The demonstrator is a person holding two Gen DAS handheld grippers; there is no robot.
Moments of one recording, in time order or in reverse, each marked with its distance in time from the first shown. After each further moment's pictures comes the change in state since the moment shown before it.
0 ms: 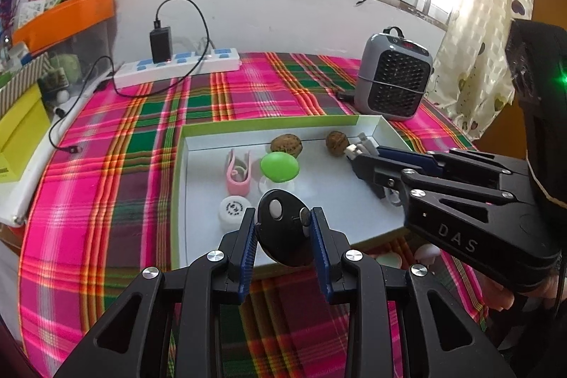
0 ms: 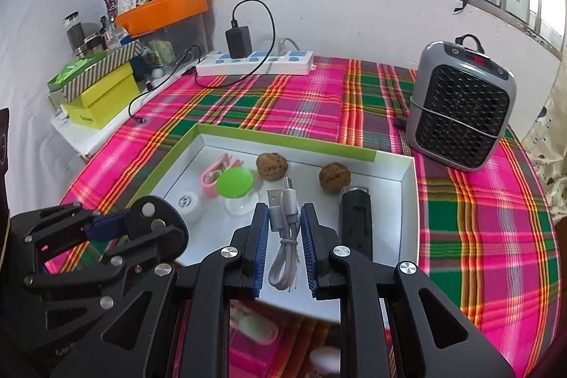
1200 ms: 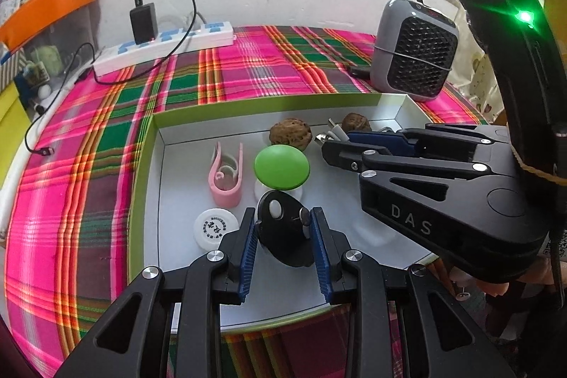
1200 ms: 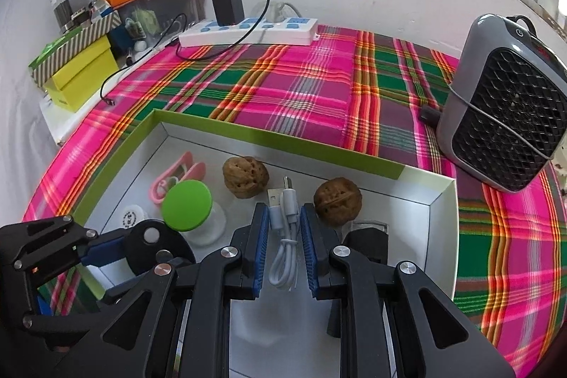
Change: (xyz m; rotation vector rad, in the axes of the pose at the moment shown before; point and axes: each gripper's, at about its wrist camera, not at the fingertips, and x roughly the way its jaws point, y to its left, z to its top) left arm 0.054 -0.003 0.008 0.026 0.088 0.028; right arm 0.066 -0.014 0.019 -0.043 0.119 0.002
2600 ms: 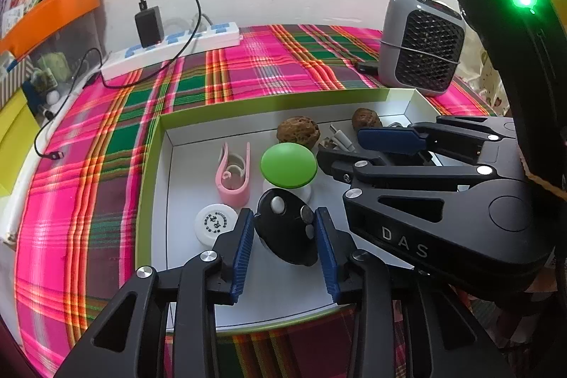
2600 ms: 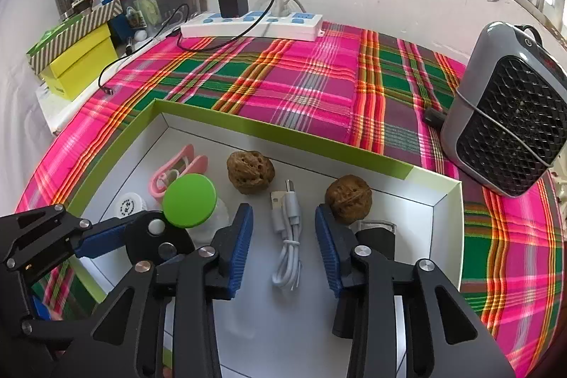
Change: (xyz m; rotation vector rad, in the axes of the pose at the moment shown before) left arm -0.001 0.000 -0.001 0.014 0.004 0.043; right arm 0.002 0.006 0.000 -0.035 0.017 -0.024
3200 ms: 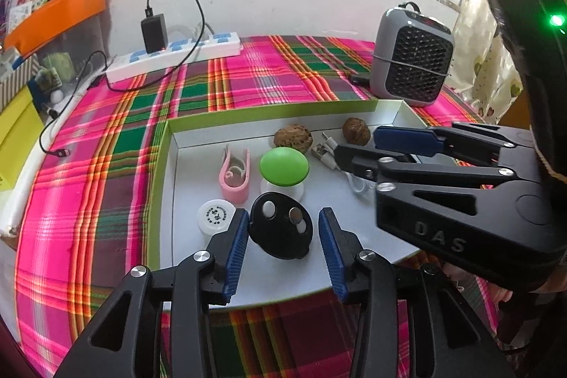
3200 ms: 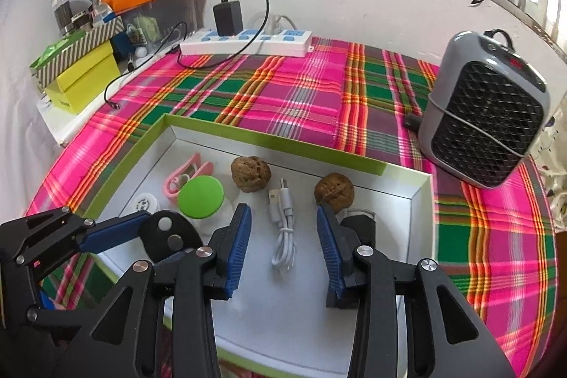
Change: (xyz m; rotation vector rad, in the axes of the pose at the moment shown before) left arm -0.021 0.000 -0.004 -0.020 -0.041 -0.019; right arm -0.030 -0.001 -0.007 0.036 -0.057 -0.014
